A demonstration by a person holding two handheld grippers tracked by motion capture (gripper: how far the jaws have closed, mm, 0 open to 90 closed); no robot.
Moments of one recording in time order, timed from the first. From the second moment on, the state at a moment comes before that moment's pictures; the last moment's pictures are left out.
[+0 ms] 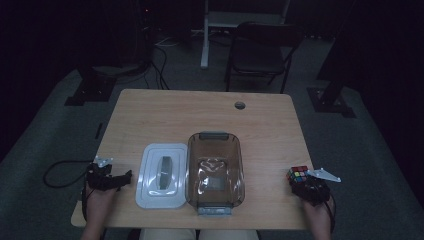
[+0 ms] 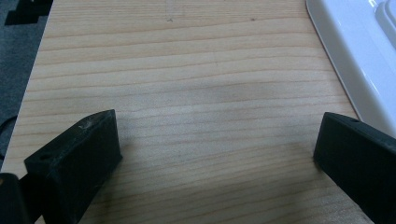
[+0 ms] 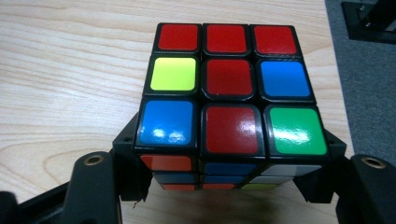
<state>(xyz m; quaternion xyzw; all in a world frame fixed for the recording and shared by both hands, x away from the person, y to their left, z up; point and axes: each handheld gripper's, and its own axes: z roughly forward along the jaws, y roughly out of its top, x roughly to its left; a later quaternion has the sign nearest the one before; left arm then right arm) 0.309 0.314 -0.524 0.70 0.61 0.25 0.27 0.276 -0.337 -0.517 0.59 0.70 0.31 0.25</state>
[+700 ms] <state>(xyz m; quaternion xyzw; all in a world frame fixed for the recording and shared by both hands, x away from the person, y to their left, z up) 0.309 0.314 -0.524 0.70 0.61 0.25 0.27 0.278 -0.309 -0.461 0.51 0.73 0.37 0.25</state>
